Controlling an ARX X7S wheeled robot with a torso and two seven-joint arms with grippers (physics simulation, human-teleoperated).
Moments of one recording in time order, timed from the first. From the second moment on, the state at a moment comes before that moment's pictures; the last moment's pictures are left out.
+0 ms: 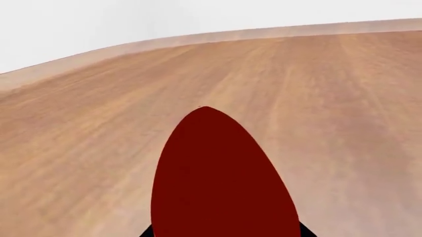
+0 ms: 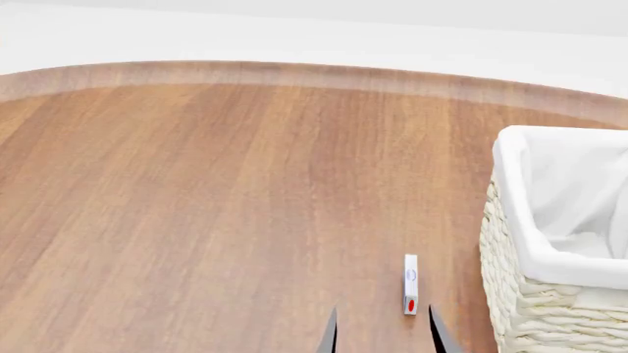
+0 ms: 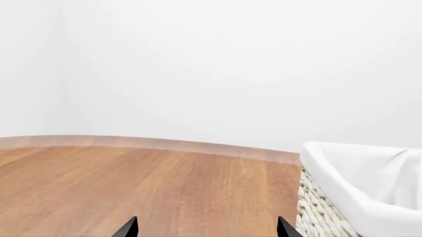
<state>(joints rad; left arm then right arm) 0.07 -0.32 0.22 -1.05 -0.49 0.98 -0.05 0.00 0.29 -0.38 -0.45 0.18 0.22 0.41</state>
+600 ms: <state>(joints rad) 0.24 -0.69 0.25 0.14 -0.52 0.39 -0.39 0.00 0.30 -0.39 -0.44 0.18 0.21 0.42</state>
